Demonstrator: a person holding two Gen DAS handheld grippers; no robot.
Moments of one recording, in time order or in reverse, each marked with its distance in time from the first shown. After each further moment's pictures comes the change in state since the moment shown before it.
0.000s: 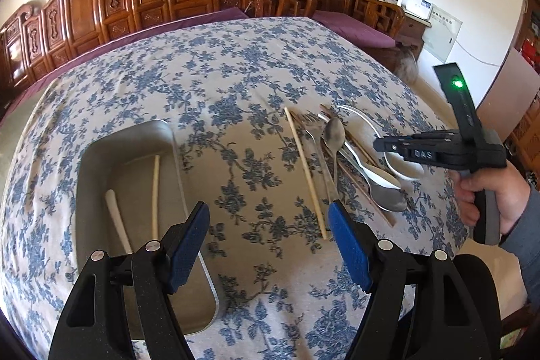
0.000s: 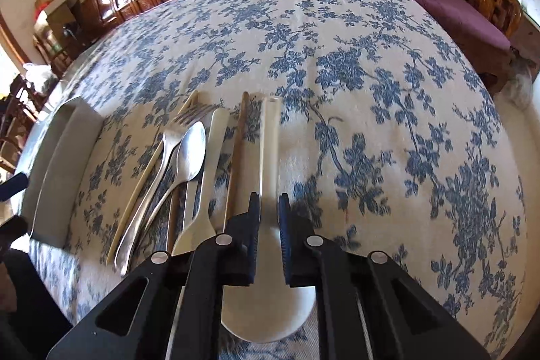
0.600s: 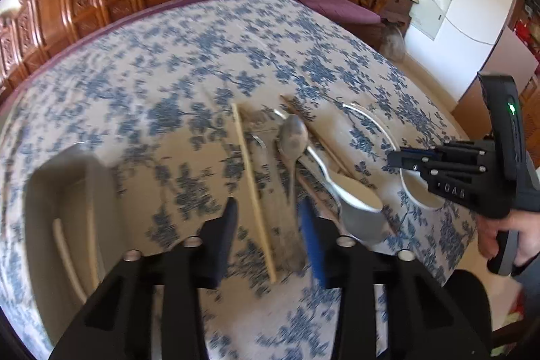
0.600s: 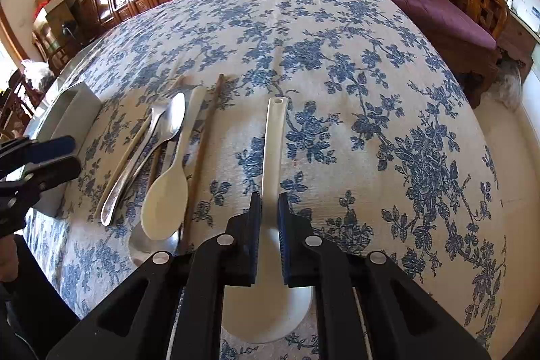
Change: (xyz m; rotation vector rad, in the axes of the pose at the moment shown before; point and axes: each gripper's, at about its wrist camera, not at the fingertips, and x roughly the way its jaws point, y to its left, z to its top) left arm 0.061 -0.048 0.030 0.051 0.098 -0.069; right arm -0.023 -0.026 -0.029 0.011 -0.016 -0.028
